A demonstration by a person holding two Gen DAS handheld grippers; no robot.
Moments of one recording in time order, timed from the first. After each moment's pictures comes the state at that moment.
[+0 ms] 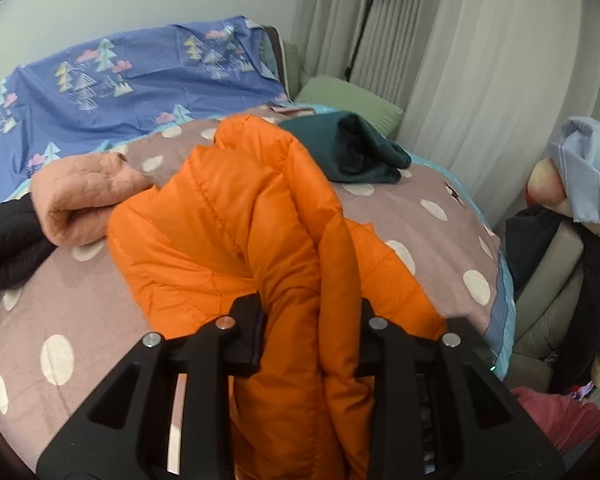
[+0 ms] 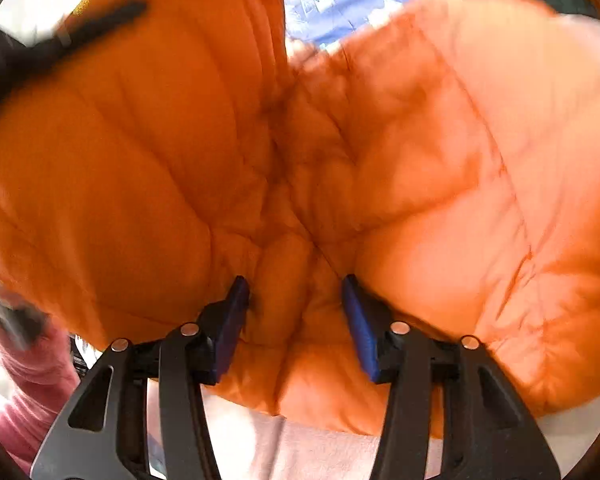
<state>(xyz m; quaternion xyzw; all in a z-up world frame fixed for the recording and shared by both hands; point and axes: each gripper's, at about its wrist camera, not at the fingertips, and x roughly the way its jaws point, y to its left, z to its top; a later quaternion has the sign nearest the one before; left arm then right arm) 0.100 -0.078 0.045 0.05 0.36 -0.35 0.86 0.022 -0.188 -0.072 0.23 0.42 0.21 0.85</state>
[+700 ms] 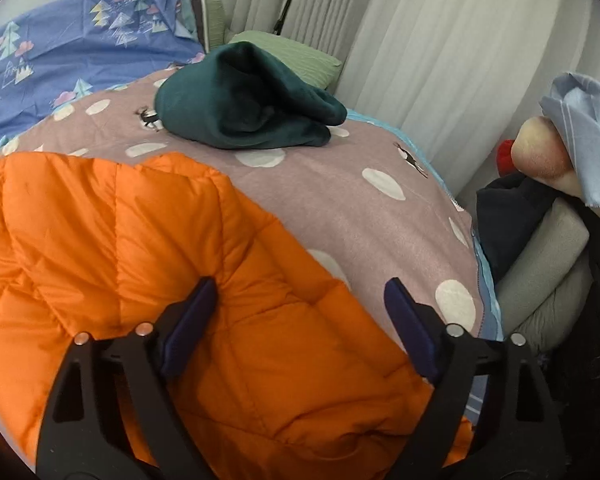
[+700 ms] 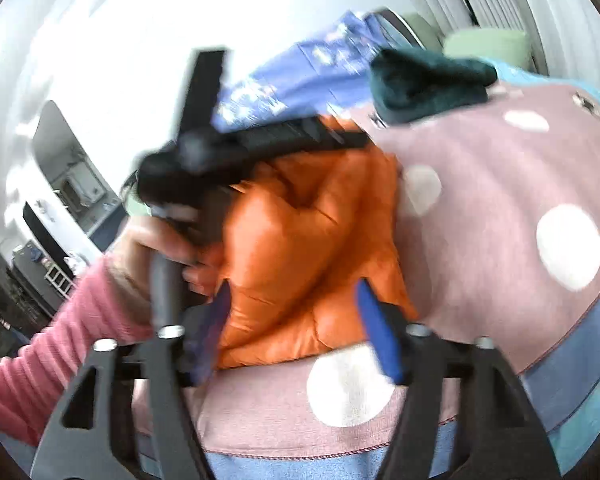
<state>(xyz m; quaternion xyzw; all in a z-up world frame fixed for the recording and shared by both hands) 0.139 -0.251 -0.040 0.06 0.39 -0.45 0.80 -0.120 -0.296 -0.008 0.22 0.27 0.10 0.93</state>
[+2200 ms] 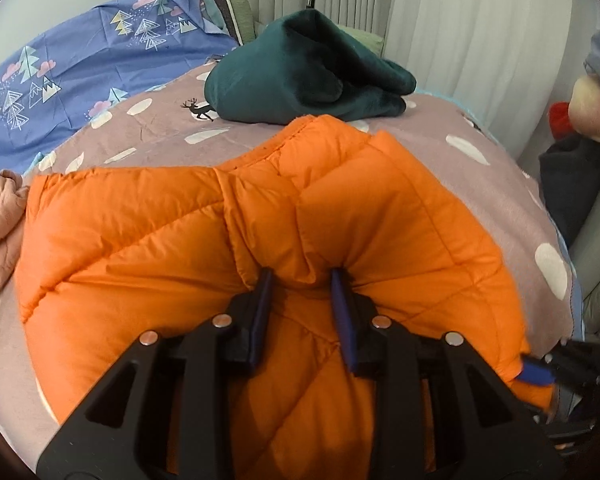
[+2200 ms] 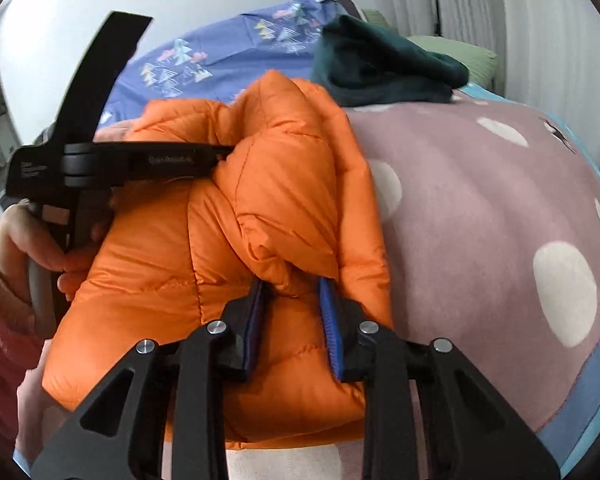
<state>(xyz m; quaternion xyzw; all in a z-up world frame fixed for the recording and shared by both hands) 0.186 -0.218 -0.070 0.14 0.38 -0.39 0.83 -0.014 -0.284 -0.051 0.12 0.35 -0.07 0.93</state>
